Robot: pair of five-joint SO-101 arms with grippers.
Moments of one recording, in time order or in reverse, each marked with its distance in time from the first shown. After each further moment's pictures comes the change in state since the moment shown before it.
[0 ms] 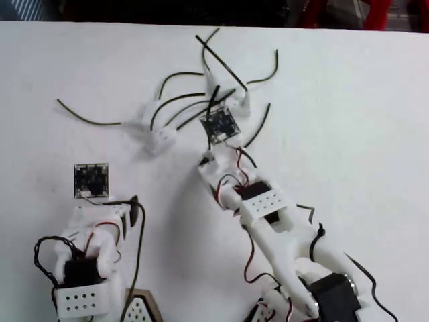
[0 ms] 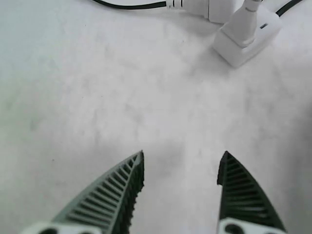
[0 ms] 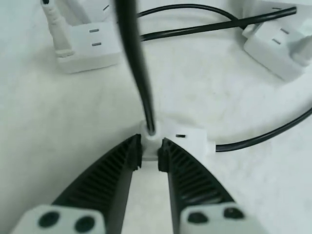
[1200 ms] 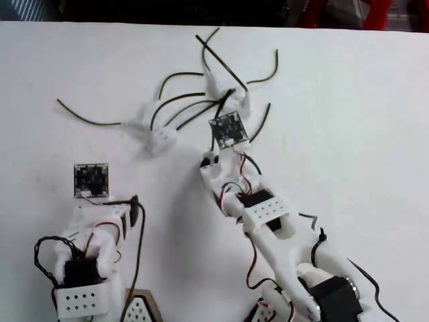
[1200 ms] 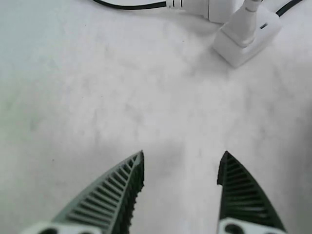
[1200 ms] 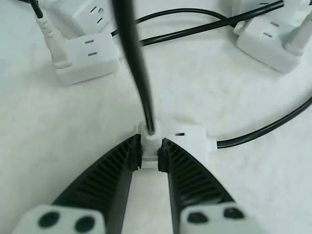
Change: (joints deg) left arm 0.0 0.0 0.0 0.0 0.0; right arm -0.1 -1.0 5.5 -7.0 -4.7
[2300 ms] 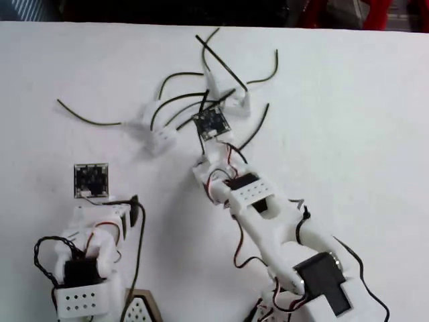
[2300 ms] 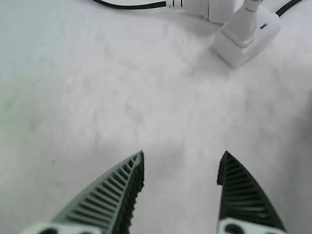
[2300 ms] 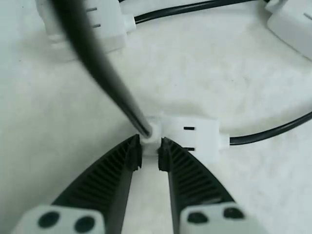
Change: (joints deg) left arm 0.0 -0.1 0.0 0.0 0.0; right arm -2.2 14.2 -12.5 10.8 2.4
